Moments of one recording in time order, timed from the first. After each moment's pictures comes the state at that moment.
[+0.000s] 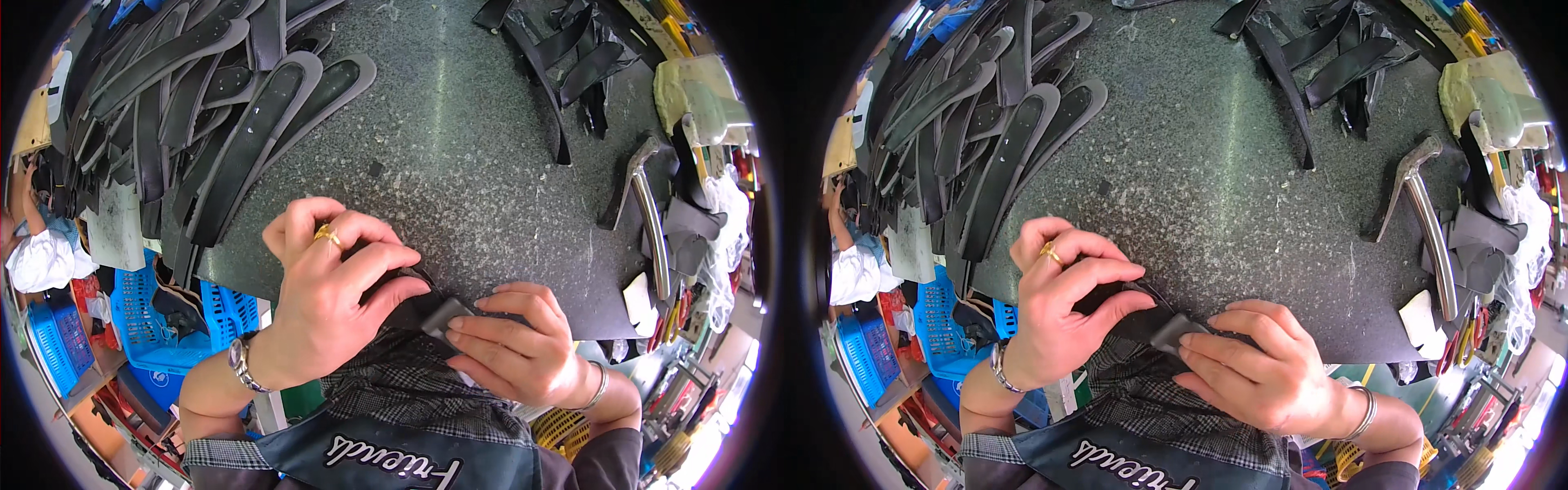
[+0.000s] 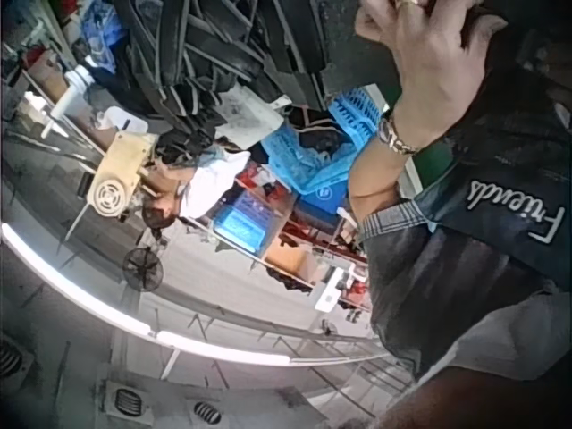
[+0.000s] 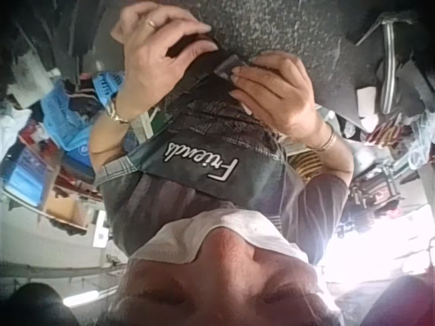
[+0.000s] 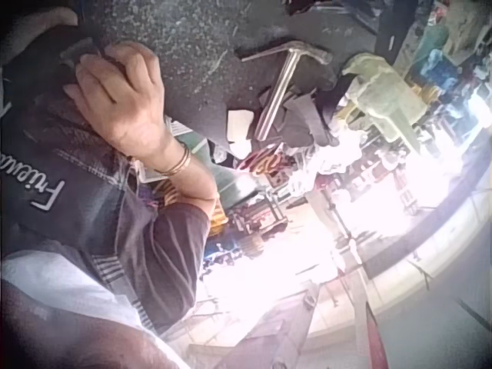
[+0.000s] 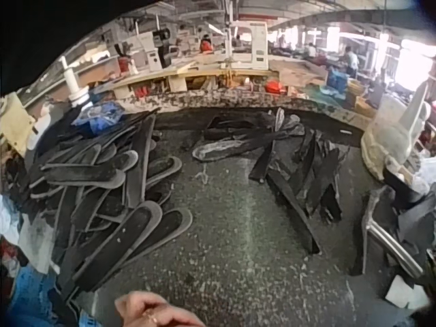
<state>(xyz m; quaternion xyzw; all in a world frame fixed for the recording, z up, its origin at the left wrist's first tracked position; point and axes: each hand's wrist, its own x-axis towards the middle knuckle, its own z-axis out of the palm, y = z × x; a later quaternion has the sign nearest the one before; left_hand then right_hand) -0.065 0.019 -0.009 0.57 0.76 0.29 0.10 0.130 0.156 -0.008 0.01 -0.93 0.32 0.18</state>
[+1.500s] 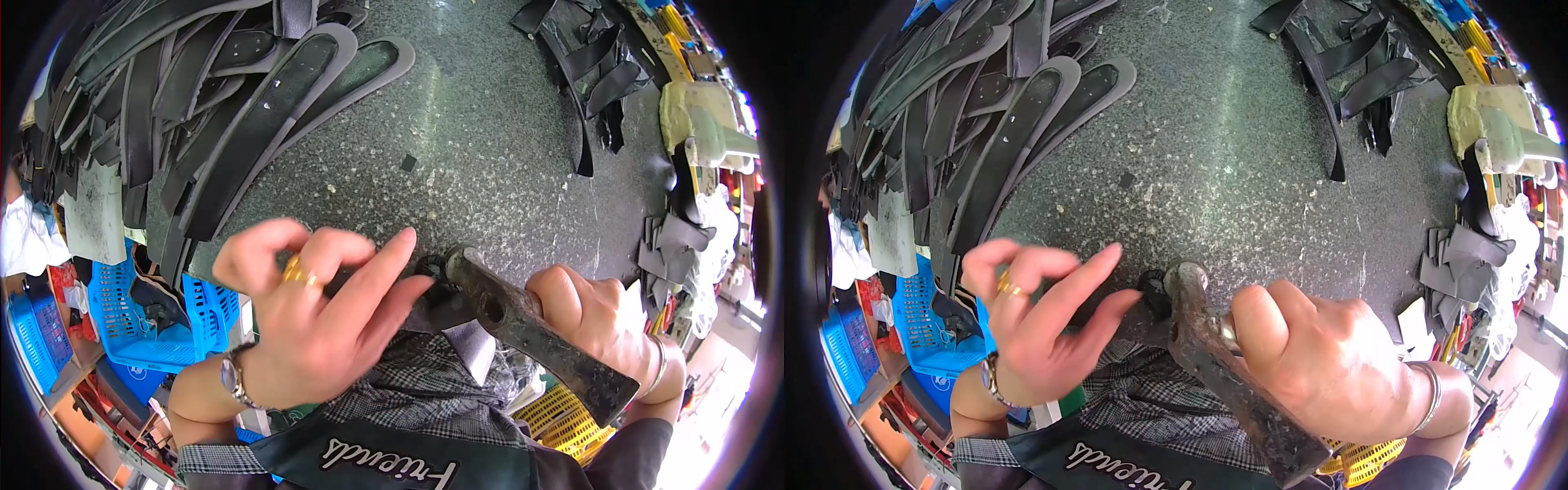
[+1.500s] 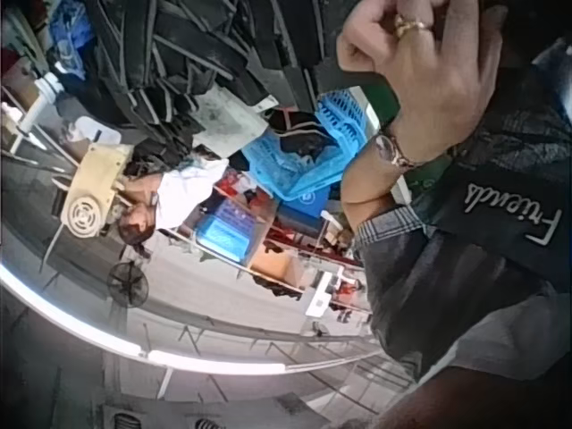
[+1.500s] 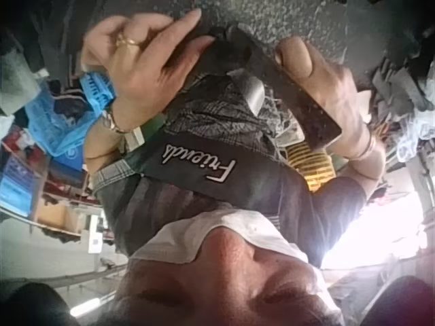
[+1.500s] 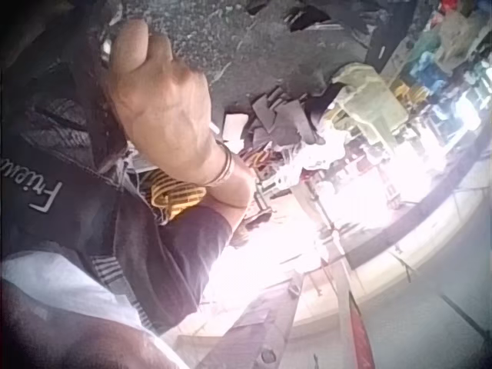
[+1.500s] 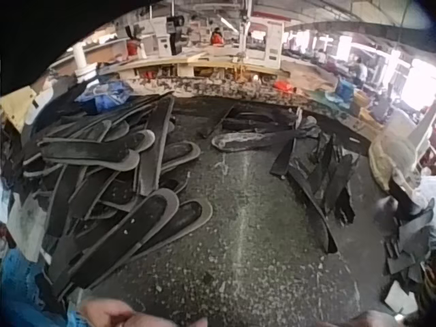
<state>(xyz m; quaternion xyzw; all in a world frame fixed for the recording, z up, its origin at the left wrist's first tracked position) -0.068 -0.002 -0.002 0.56 0.79 0.26 -0.01 0.085 0.188 0.053 -0.02 -0.97 0.23 -0.09</state>
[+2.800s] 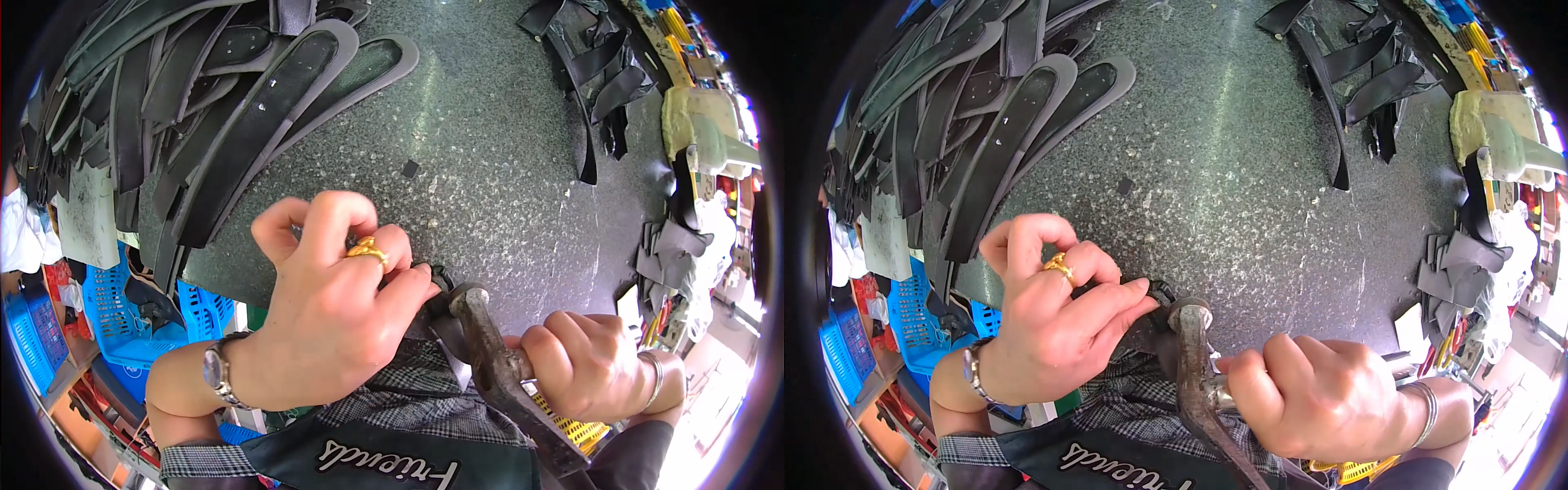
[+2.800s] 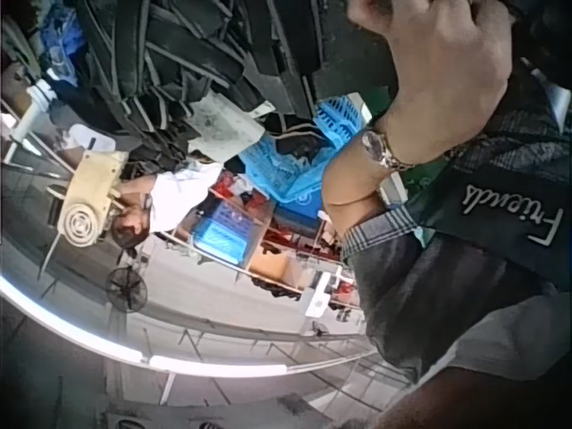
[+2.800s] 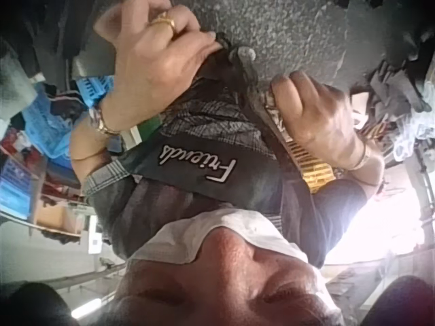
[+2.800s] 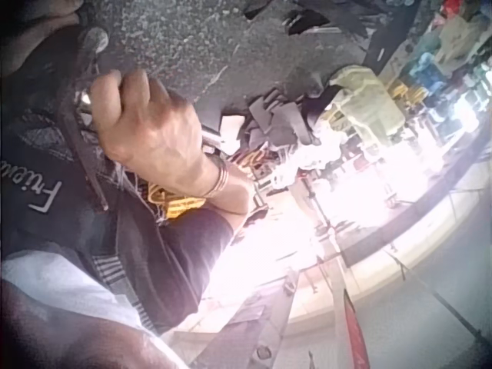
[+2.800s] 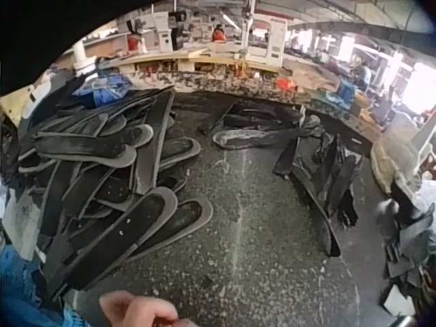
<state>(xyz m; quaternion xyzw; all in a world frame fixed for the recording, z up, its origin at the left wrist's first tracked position) -0.081 0.017 0.000 0.61 0.74 0.28 0.05 0.101 0.182 0.049 0.06 -0.98 0.16 -0.05</state>
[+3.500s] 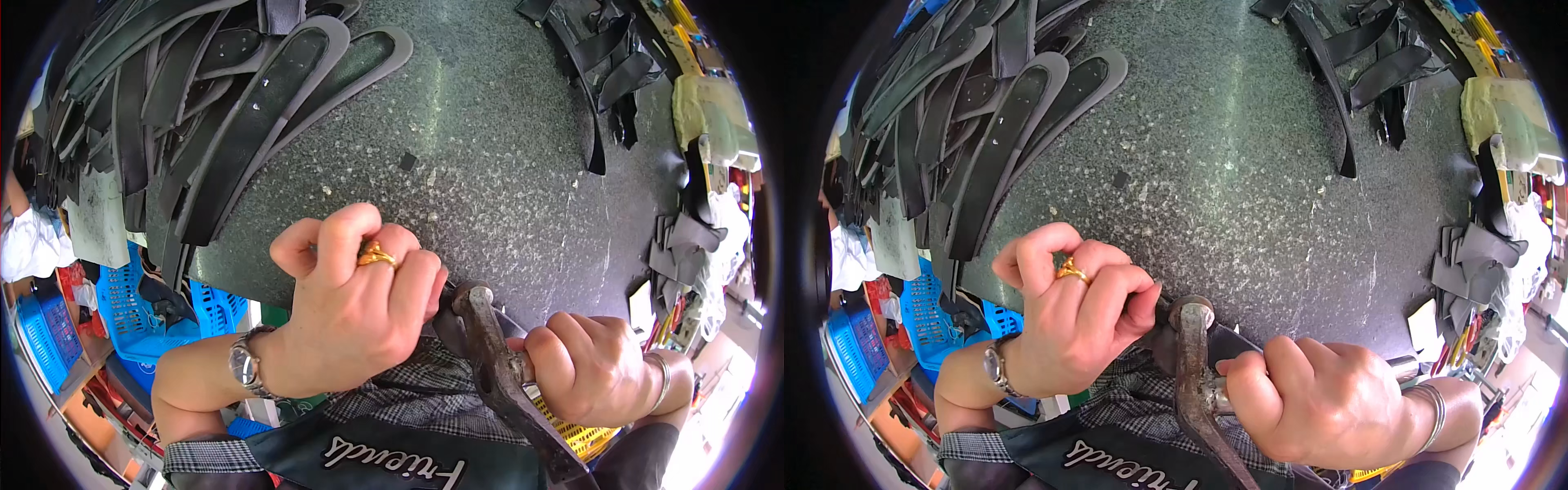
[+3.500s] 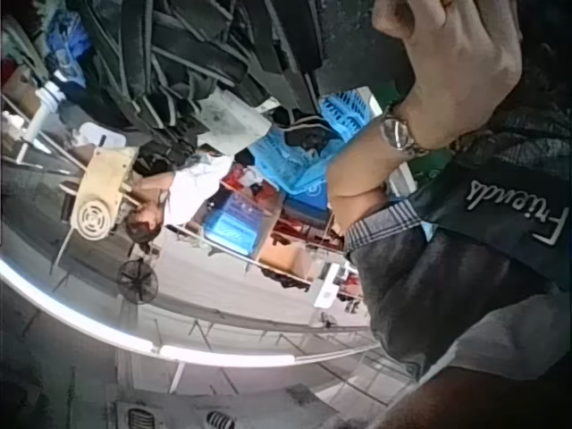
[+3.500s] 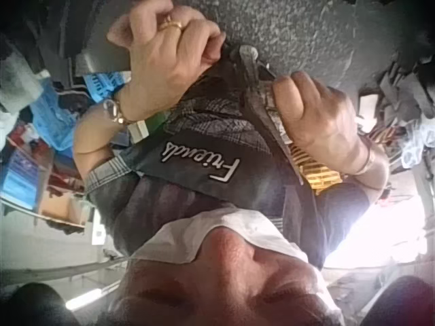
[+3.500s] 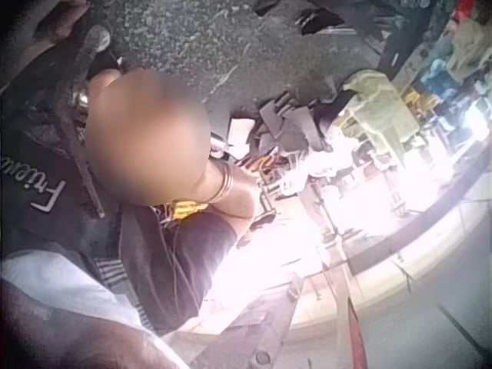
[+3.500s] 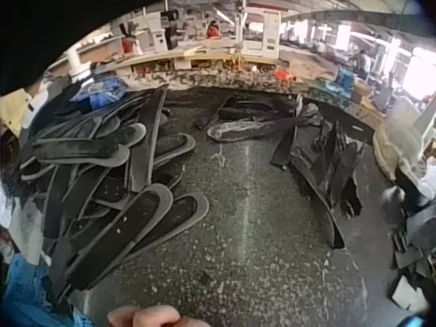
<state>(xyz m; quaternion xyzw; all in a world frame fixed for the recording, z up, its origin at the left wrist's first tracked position) -0.064 0.018 -0.011 0.66 0.74 0.13 -0.03 0.109 0.178 0.045 0.07 -0.99 0.15 -0.04</state>
